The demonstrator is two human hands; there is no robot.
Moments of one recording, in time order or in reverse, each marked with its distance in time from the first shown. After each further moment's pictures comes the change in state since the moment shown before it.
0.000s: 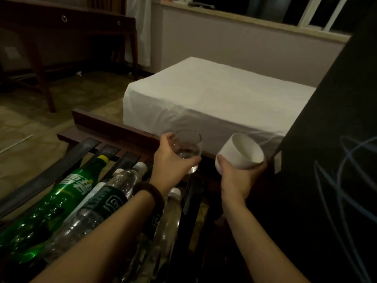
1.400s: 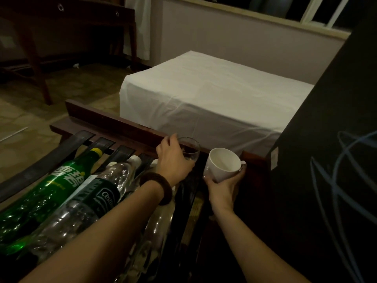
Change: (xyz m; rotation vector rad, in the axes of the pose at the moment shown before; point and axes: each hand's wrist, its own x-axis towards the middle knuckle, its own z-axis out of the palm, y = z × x) left_hand 0.011 -0.009 0.025 0.490 -0.117 -0.060; right_hand 0.002 0.055 -0.007 -0.281 -0.244 -0.013
